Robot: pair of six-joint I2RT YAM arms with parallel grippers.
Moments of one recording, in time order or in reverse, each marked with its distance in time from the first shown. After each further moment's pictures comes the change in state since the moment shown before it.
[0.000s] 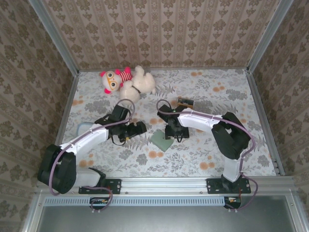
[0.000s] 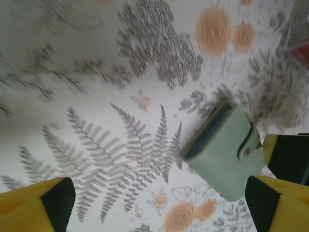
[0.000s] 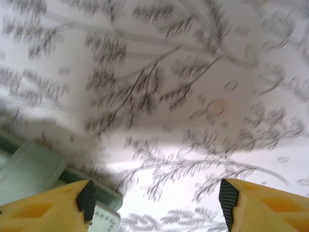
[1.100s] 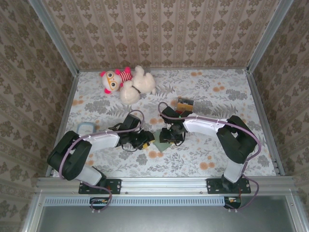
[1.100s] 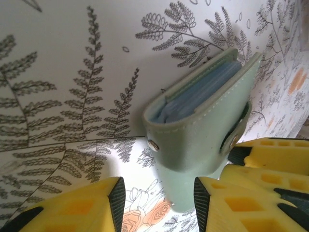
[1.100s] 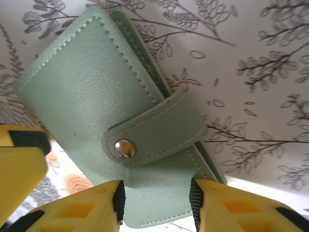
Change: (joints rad) left arm -0.122 0.175 -0.143 0.437 0.167 -0.346; right arm -0.005 -0.056 -0.134 0.280 -0.319 0.015
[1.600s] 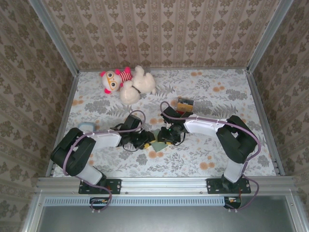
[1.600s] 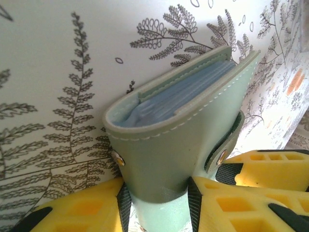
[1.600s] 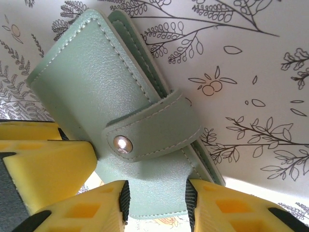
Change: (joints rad) left arm 0.000 0.050 -0.014 0.083 0.025 -0.007; right arm -0.012 0.000 -0.028 0.084 -0.075 0.085
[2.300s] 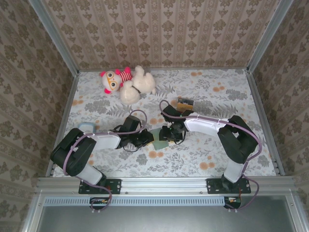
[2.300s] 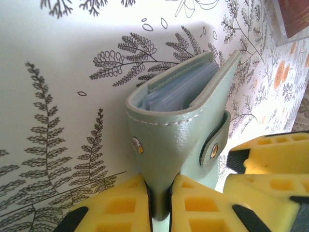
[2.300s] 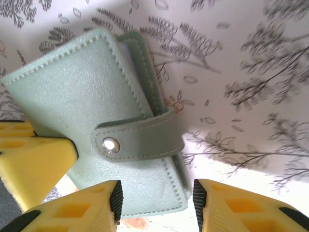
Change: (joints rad) left arm 0.000 -0.002 -0.040 0.119 -0.024 0.122; right arm -0.007 -0.008 0.061 -0.108 0.127 -0.111
